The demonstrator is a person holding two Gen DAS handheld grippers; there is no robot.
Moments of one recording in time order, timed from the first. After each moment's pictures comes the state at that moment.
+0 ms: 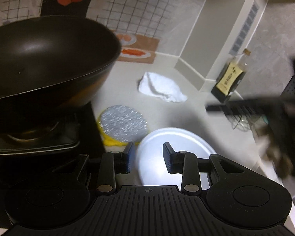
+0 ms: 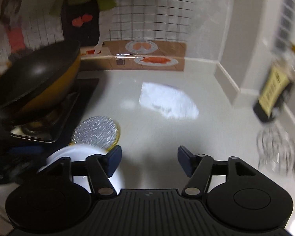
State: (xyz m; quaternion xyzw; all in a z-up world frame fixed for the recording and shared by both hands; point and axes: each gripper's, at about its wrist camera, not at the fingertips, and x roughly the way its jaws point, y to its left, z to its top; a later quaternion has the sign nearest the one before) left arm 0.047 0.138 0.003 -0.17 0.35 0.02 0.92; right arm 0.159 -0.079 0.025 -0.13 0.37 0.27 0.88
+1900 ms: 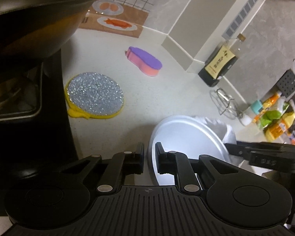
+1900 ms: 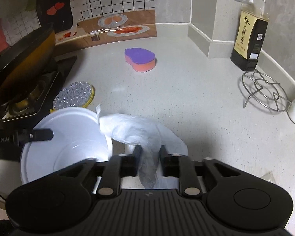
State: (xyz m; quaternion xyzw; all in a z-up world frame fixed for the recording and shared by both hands) left arm 0.073 0.109 -0.037 -0.22 0.39 -0.02 0.90; right arm 0.119 -0.168 -0.017 -0.06 0.44 0.22 0.87
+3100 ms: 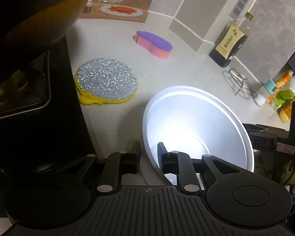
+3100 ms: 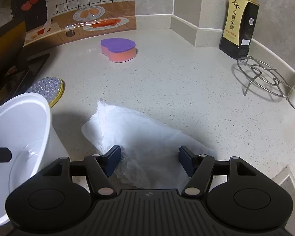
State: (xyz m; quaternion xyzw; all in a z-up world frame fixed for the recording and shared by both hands) left arm 0.073 0.113 -0.055 -0.18 0.43 -0.02 0.88; right arm 0.144 -0.145 -0.075 -0.06 0.42 0.15 0.89
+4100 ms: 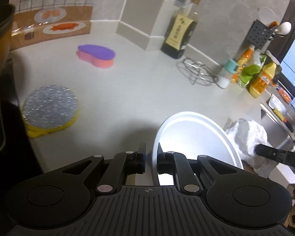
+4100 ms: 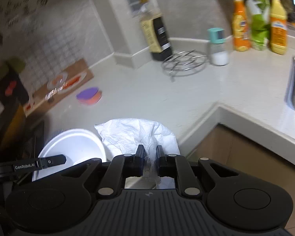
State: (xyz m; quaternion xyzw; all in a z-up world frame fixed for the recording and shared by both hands) left arm 0.085 0.052 -0.031 -0.10 0.41 -0.14 0.90; right arm -0.009 -0.237 -0.016 0.17 0.35 0.01 0.92
